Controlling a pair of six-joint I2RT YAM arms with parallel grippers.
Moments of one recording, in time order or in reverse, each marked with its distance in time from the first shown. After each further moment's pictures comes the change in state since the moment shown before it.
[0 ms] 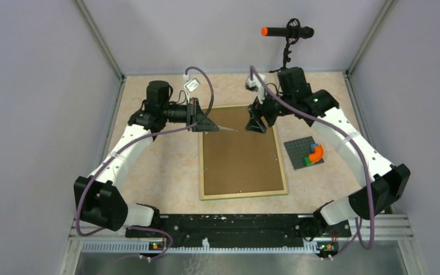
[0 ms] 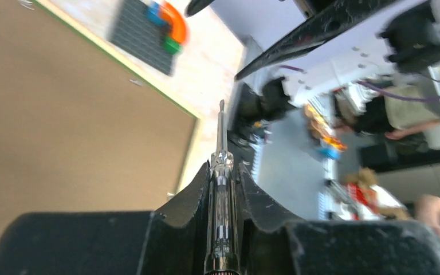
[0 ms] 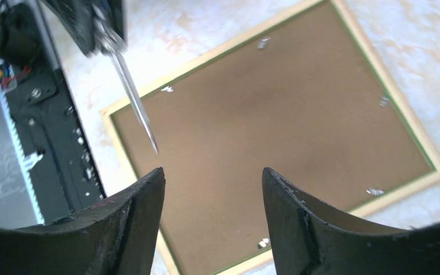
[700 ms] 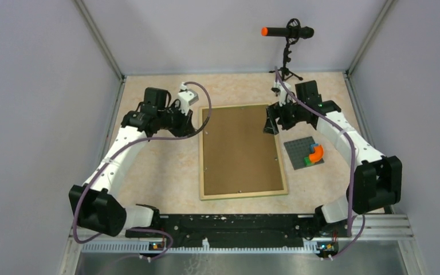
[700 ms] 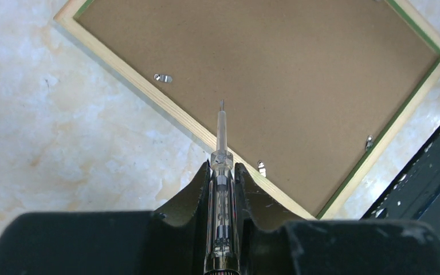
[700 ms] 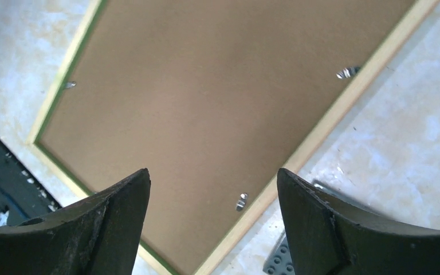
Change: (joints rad) left arm 0.040 -0.027 0.107 -0.497 -0.716 0.674; right arm -0.310 0.016 -0.294 0.185 0.048 0.203
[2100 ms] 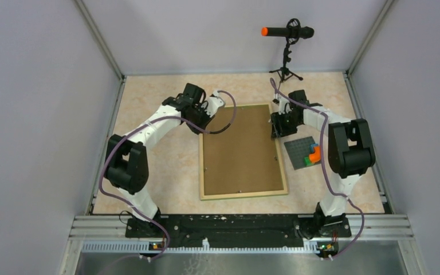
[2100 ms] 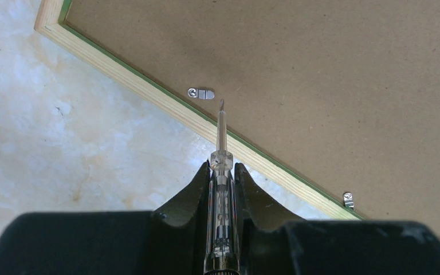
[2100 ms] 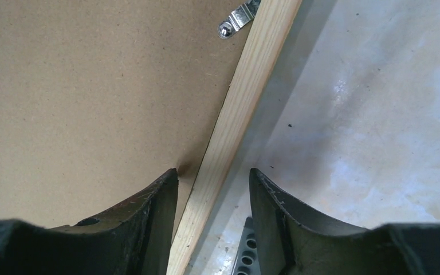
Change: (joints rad) left arm -0.168 0.420 0.168 0.013 -0.302 0.214; right arm -0.100 0.398 -0.039 0.182 0.147 0.060
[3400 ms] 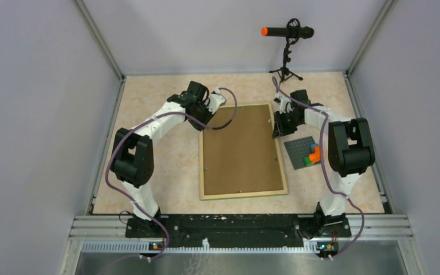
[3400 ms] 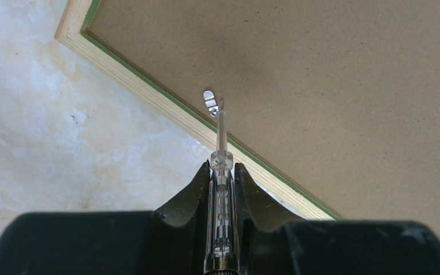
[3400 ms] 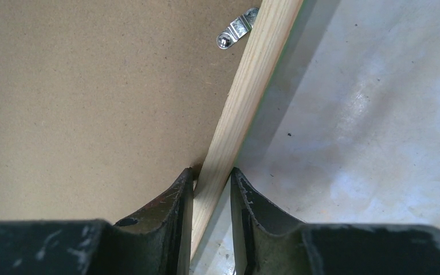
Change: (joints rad) left arm -0.002 0.090 0.060 0.029 -0.070 -0.035; right arm -0.011 0.023 0.001 0.025 -0.049 0.008
